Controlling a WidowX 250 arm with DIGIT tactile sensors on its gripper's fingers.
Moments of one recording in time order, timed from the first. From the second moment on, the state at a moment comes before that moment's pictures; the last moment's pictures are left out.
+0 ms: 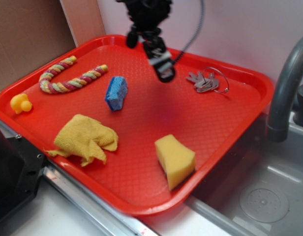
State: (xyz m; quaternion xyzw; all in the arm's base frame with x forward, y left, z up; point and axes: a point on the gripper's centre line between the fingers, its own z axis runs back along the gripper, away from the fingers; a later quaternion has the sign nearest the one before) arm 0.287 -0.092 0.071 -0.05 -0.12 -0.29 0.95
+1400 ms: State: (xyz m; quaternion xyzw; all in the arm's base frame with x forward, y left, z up) arm 0.327 -0.116 0.051 -0.05 -0.13 -0.42 0.90
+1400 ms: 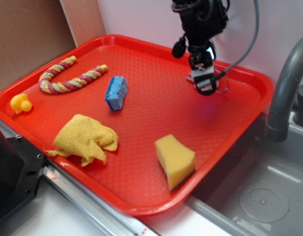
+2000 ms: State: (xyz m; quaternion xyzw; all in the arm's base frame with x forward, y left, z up) arm 0.324 -0.124 0.041 -0.05 -0.12 -0.43 0.90
